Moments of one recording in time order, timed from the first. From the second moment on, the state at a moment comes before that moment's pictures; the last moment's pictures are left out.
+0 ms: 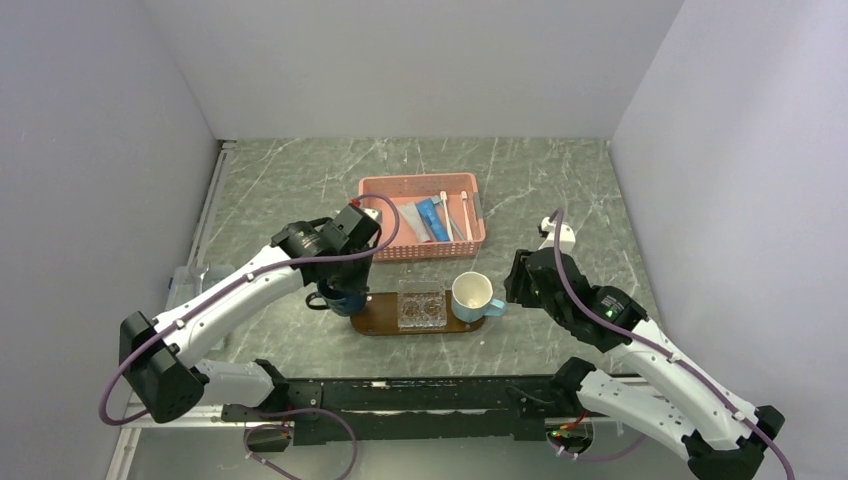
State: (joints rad) left arm -0.77 1.28 1.19 -1.02 -0.12 -0.52; right arm 0.76 0.73 0.83 -0.84 0.42 0.66
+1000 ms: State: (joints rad) left arm -0.88 1.41 1.16 -0.90 -0.10 -0.59; right arm 0.76 0.72 0.81 -0.84 0.42 0.66
